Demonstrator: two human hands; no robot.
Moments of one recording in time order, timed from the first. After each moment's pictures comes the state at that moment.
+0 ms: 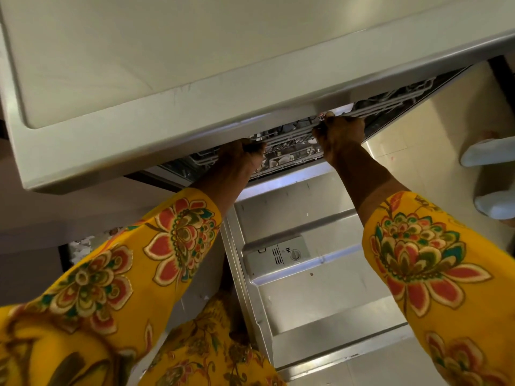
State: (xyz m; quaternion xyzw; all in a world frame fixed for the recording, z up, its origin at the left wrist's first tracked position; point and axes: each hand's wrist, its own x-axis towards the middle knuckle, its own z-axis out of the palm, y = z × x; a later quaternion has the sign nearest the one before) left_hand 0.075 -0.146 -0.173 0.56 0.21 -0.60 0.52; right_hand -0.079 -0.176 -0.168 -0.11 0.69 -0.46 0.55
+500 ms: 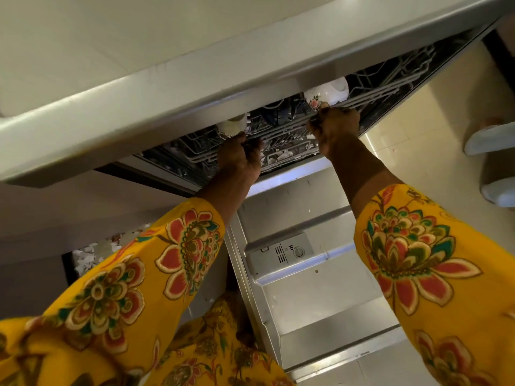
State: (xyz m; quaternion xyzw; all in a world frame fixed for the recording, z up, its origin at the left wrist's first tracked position) left_hand 0.058 -0.122 -0.167 0.53 0.15 -0.61 0.57; right_hand -0.081 -0.171 -0.178 -0.10 0.67 -0.48 0.56
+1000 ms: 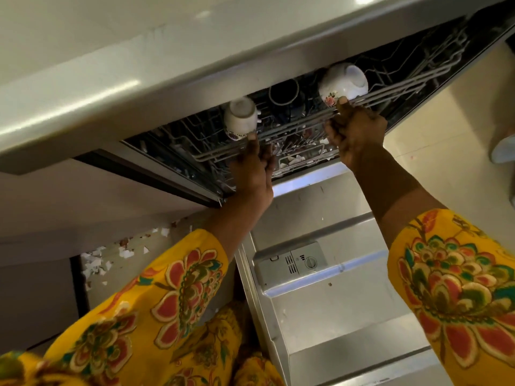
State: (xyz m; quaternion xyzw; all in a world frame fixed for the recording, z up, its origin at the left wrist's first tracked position) left_hand 0.052 -0.096 -0.196 0.54 0.03 -0.60 0.59; right_hand -0.087 -0.154 -0.181 -0.14 0.62 -0.52 0.57
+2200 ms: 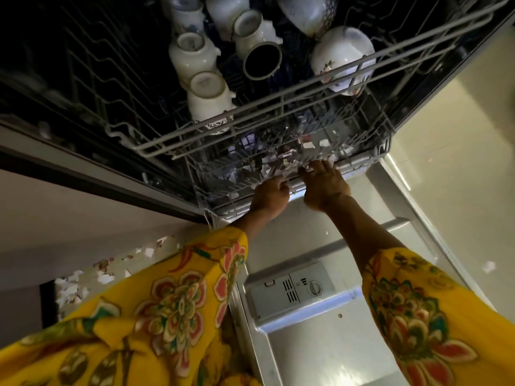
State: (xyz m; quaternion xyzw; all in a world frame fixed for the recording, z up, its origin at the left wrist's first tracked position) left_hand 0.025 -0.105 -0.370 0.71 -0.56 -0.42 0.07; right_hand -0.100 -0.122 -0.355 -0.75 0.61 0.14 0.21
